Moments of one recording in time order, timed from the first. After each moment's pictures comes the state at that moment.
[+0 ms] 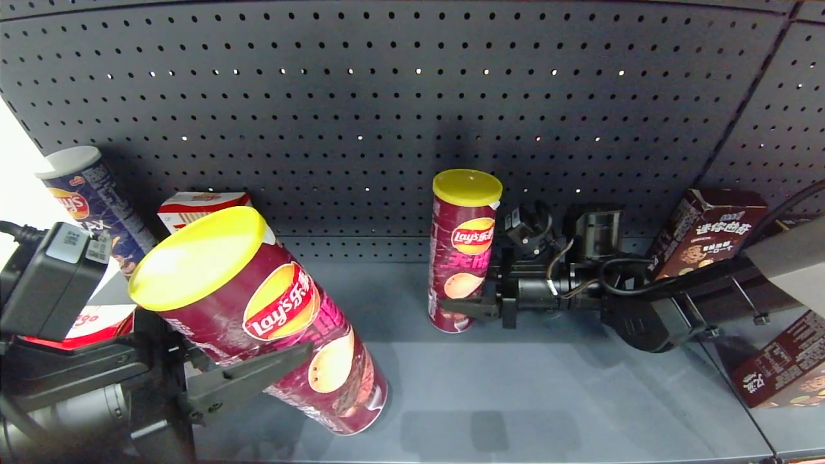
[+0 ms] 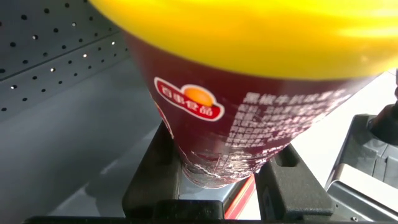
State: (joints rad) left arm -0.48 1.15 -0.43 -0.64 -0.43 -0.01; right arm 0.47 2.05 -1.13 -0.73 0.88 -0.26
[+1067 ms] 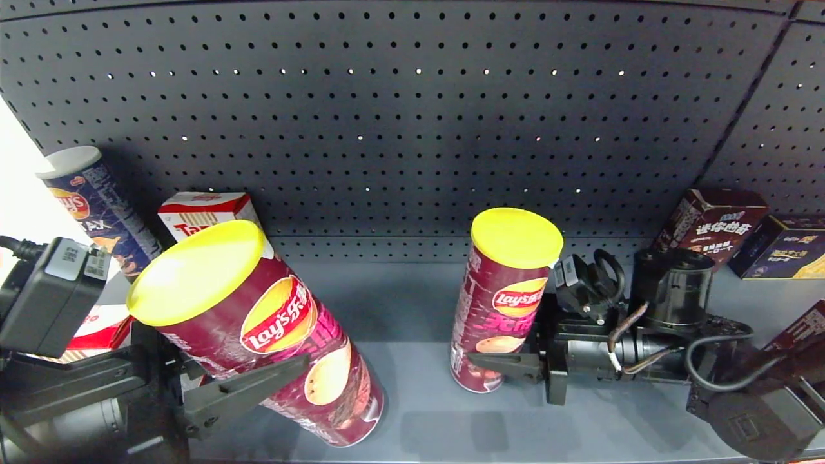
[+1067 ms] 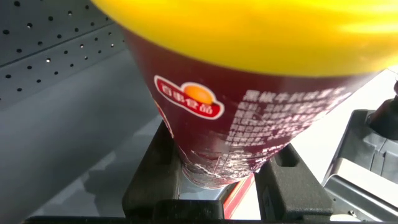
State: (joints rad) left arm -0.48 1.14 -0.40 -0.63 -0.43 0.00; right arm 0.54 1.81 -0.63 -1.00 0.78 -0.25
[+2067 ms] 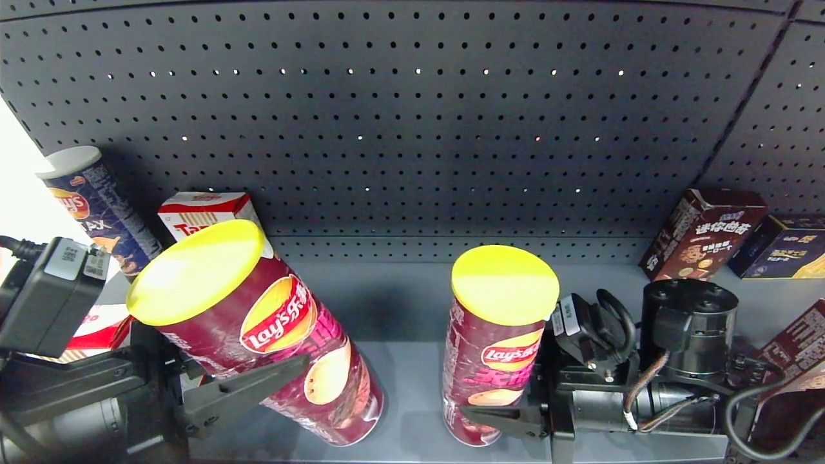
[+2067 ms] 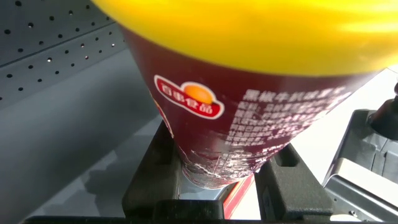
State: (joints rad) left arm -0.48 1.14 -0.40 -0.63 -0.43 0.00; right arm 0.67 1.74 -0.51 -1.01 0.67 -0.24
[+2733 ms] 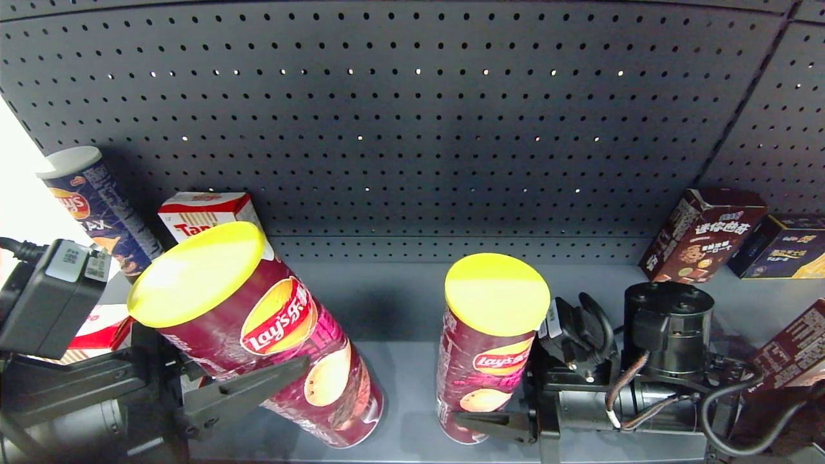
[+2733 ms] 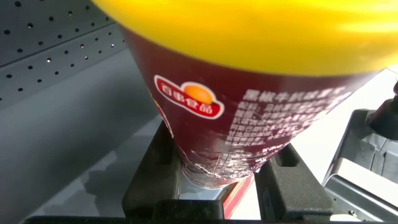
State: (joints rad) left arm -0.48 1.14 -0.40 -0.63 -0.43 0.00; right arm 0.67 1.78 -0.53 -1.01 0.66 -0.25
